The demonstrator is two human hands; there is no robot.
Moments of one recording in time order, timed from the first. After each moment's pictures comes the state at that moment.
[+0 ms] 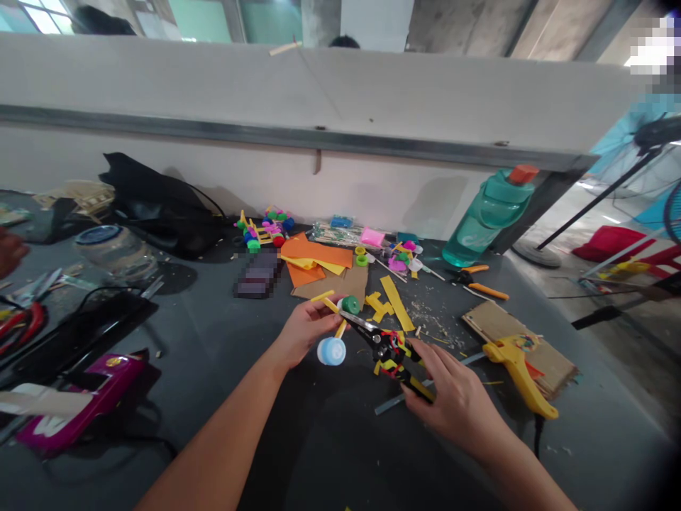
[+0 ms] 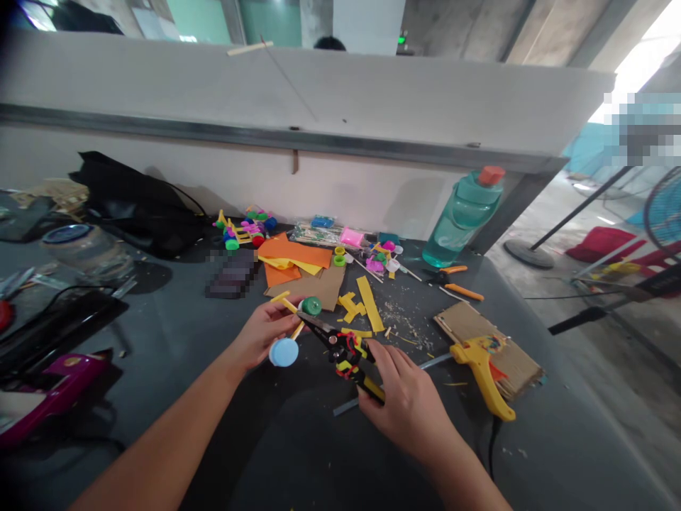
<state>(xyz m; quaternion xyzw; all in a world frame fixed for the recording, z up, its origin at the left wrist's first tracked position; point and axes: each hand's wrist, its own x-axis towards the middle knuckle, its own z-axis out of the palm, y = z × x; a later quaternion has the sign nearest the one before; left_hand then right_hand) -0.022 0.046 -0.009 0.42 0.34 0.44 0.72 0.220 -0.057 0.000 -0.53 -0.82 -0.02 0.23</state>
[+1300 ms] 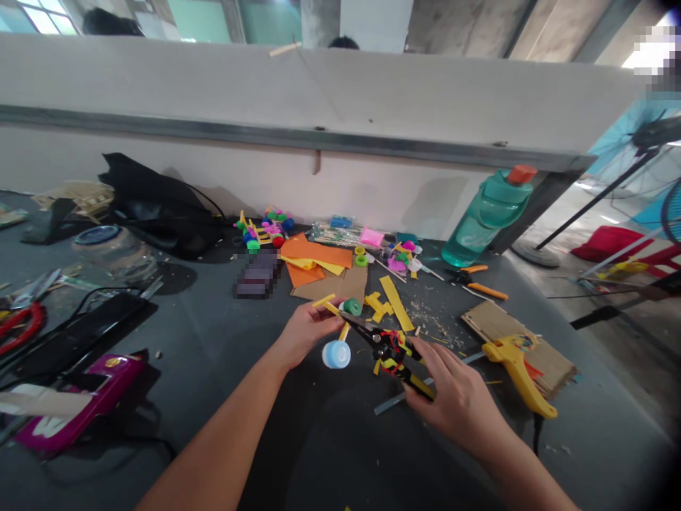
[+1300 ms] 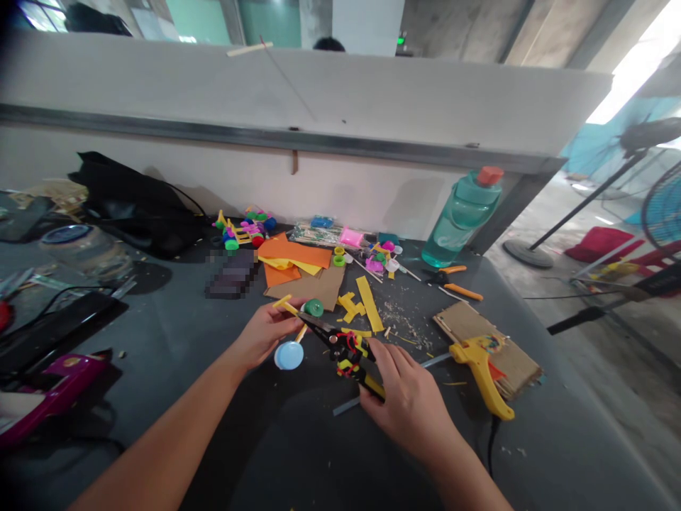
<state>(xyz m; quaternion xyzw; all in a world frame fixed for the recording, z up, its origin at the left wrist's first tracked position) -0.020 0.045 -0.010 0.43 0.37 0.44 0.70 0.222 -0.057 -0.001 -0.53 -0.82 -0.05 0.21</state>
